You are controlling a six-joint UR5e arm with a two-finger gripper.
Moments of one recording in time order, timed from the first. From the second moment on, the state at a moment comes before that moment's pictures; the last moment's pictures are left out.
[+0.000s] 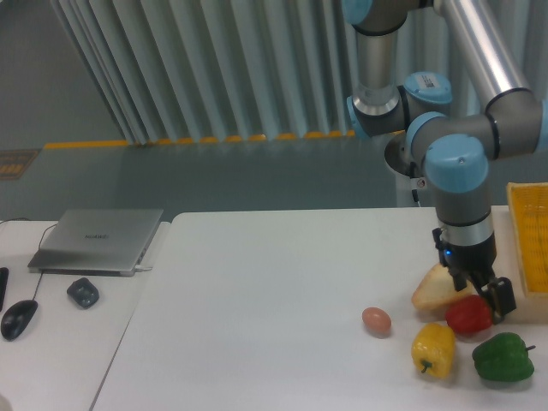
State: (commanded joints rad) arm 2.41 -1.90 -1.50 -1.17 1.69 1.46
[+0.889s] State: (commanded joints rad) arm 2.63 -1.81 -1.53 -1.31 1.52 1.89
